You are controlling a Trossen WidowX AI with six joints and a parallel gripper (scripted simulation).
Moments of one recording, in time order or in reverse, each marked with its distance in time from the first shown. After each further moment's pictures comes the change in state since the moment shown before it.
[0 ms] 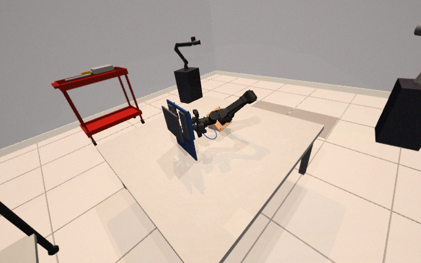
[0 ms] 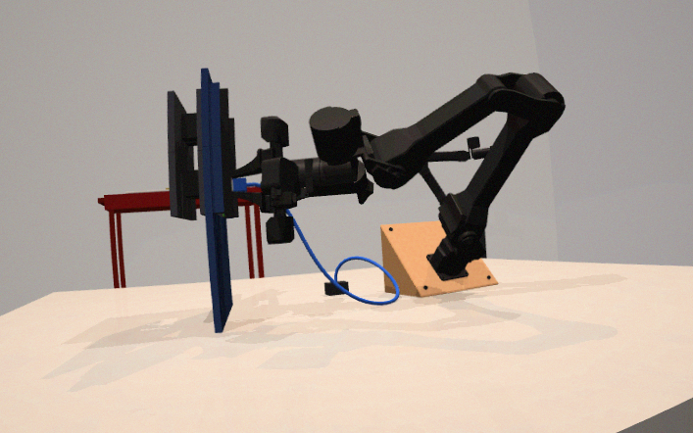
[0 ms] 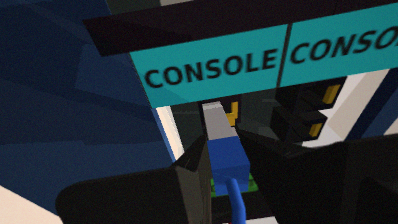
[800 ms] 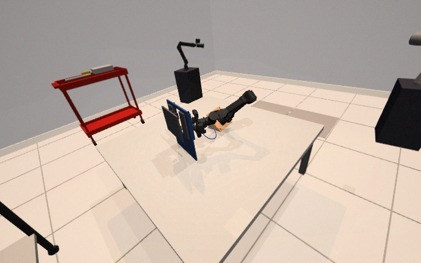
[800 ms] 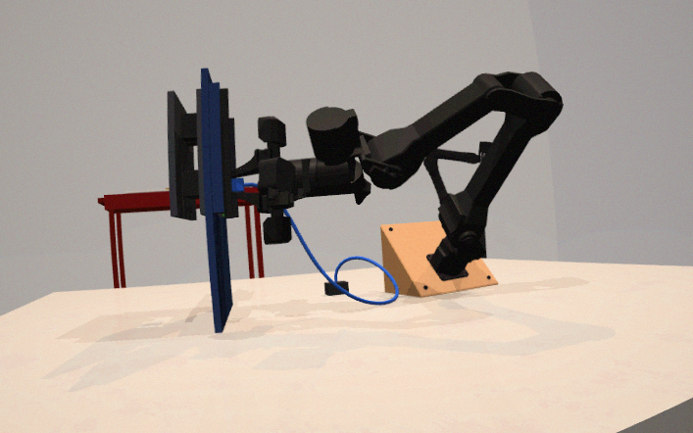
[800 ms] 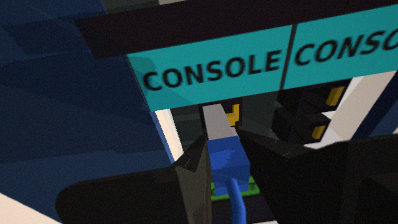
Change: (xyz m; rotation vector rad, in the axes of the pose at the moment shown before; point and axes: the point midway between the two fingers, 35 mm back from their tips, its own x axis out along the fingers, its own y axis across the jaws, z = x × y) arm 0.004 0.000 0.001 0.000 0.000 -0.001
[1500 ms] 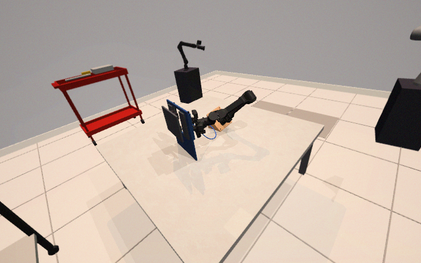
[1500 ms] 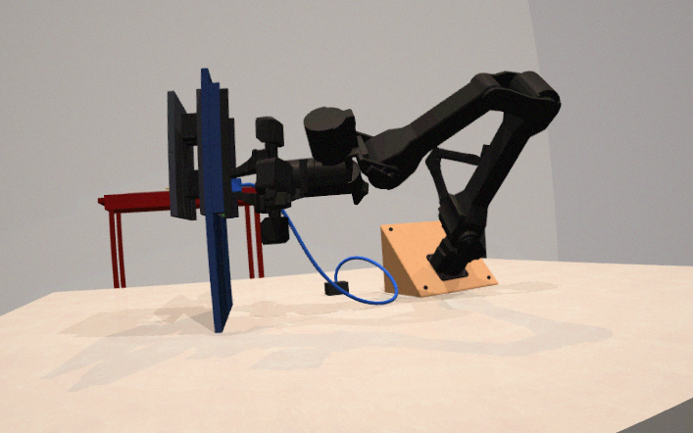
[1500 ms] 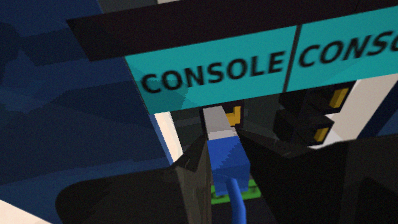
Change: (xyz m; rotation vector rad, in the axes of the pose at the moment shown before) arm 0.003 0.000 0.001 0.000 0.000 -0.001
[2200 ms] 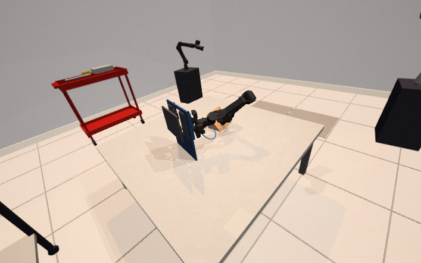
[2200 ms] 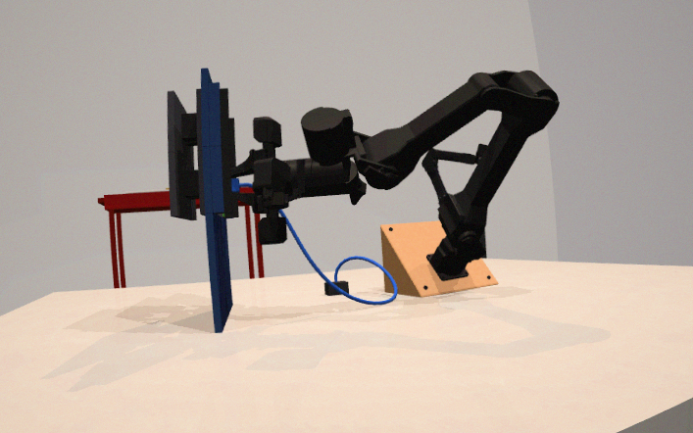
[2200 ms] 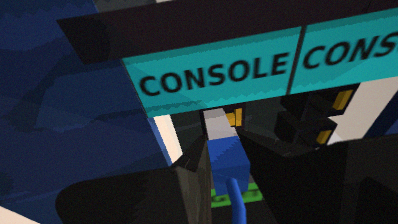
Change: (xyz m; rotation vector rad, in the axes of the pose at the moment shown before) arm 0.003 0.000 0.001 0.000 0.000 -0.001
